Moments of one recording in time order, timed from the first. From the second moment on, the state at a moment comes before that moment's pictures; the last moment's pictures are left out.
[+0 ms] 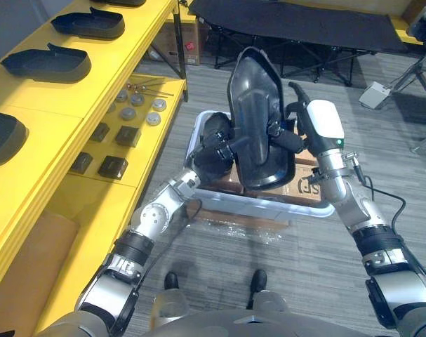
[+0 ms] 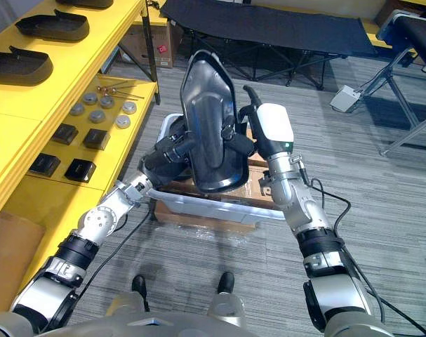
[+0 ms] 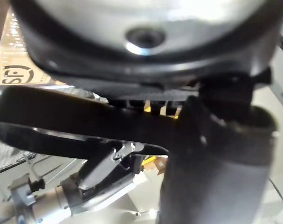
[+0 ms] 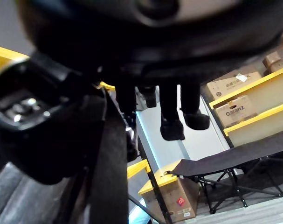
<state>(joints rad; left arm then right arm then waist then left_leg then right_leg) -0.40 0.25 -0.30 0.30 -1.18 0.18 -0.41 -0.42 -0.50 0.13 0.45 -0.66 -0.38 -0.38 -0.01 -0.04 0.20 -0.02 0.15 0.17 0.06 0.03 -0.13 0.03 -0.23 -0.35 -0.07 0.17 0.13</state>
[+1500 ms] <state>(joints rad) -0.23 0.29 -0.45 0.27 -0.87 0.12 -0.11 -0.27 -0.38 0.32 0.38 -0.54 -0.38 -0.44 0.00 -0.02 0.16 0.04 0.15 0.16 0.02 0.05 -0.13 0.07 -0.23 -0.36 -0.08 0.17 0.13</state>
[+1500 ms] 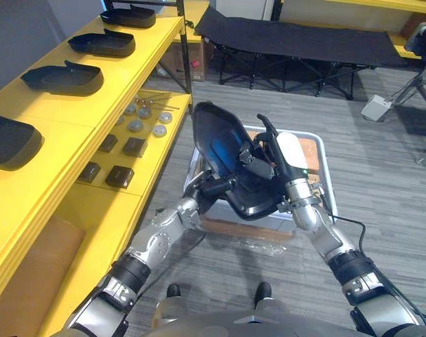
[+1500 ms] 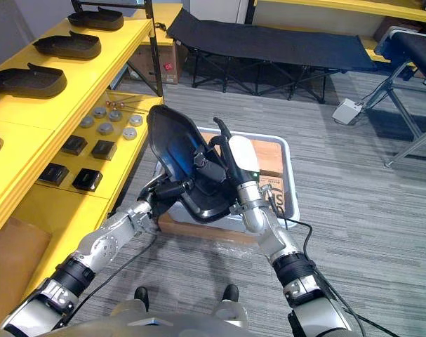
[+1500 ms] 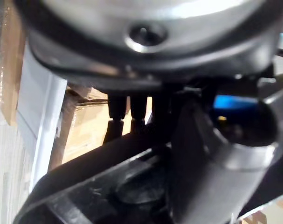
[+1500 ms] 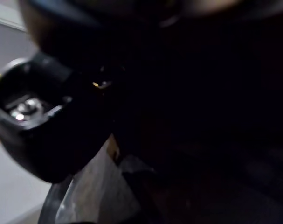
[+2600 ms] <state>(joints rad) 0.13 0.03 0.01 -0.23 -0.46 -0.31 0.26 0.26 -0.10 -0.15 -0.06 0.06 -0.41 -0.33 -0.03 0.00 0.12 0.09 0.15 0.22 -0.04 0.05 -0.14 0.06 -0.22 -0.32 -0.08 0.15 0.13</state>
